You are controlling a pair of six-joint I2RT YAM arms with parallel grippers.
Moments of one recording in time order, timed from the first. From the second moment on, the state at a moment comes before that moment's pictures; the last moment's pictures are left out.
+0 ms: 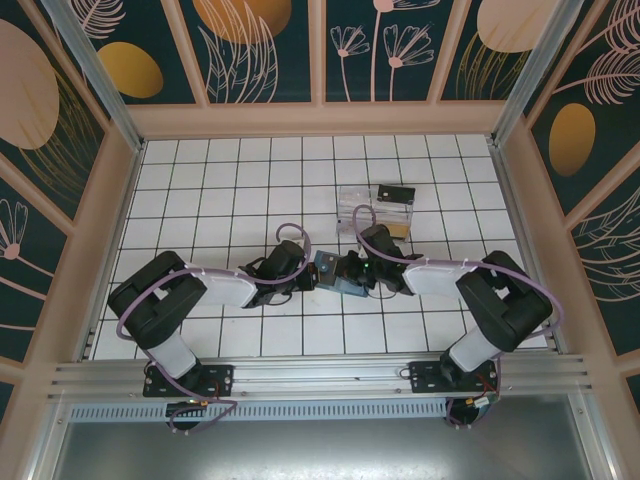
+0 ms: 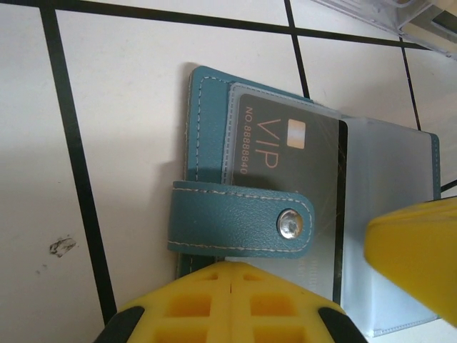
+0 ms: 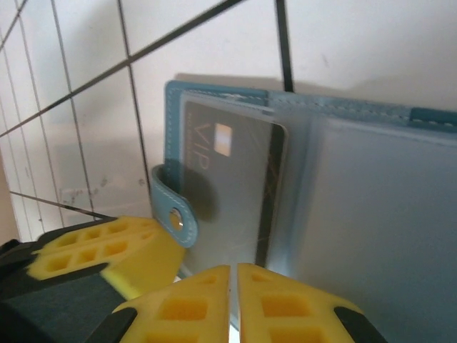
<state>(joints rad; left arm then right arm) -0.81 1.68 0.63 0.28 0.07 -0.80 0.67 1.57 0.61 0.12 -0.33 0.98</state>
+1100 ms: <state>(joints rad) -0.81 1.68 0.60 0.33 0.09 -0.82 0.65 1.62 0.61 0.16 -0.37 1.00</state>
